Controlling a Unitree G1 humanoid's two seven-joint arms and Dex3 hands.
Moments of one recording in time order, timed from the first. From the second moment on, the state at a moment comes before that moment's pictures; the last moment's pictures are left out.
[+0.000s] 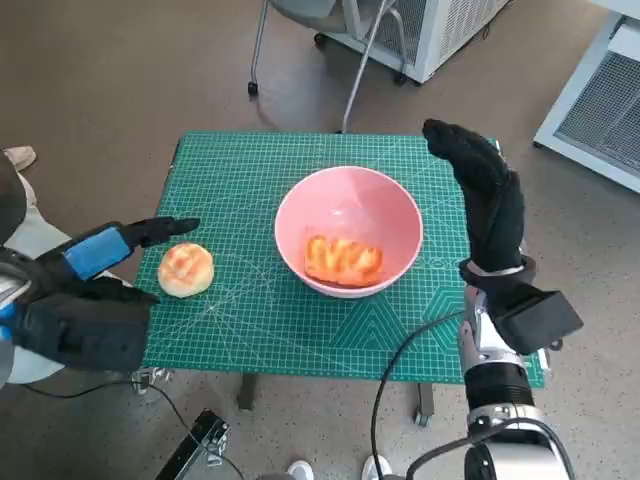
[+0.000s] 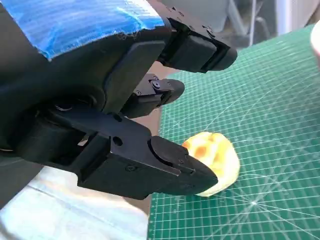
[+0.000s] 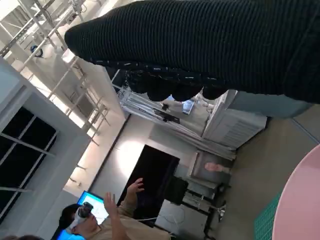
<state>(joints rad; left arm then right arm) -0.39 1.02 -0.08 0.00 0.62 -0.10 -0.66 -0.77 -0.10 -0.16 0.89 0.17 -1.00 0.31</state>
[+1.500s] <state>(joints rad) -0.72 0.82 -0.47 0.72 0.92 -0.28 -0.31 -0.75 -0.12 -0.16 0.87 0.17 -0.99 0.31</state>
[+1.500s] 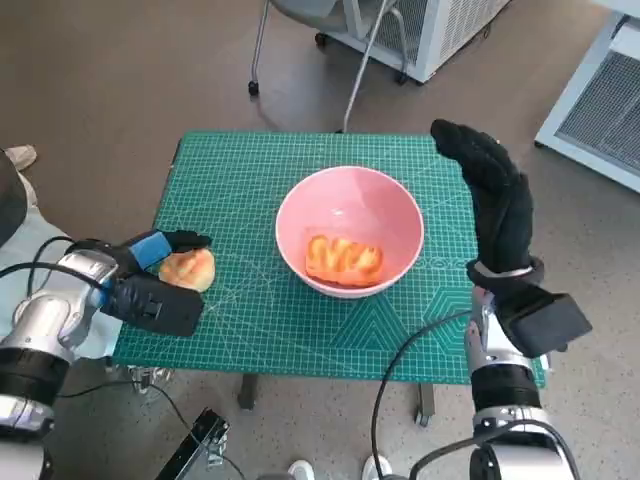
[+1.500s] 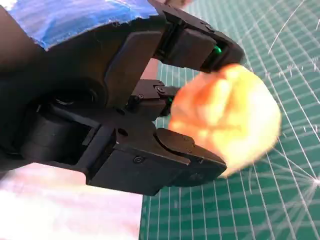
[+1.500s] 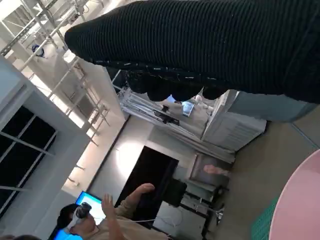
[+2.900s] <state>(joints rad) -0.78 0.84 -0.17 0.21 0.66 -0.21 -0.34 -0.75 -0.11 -0.16 0.86 0.17 -0.98 0.31</state>
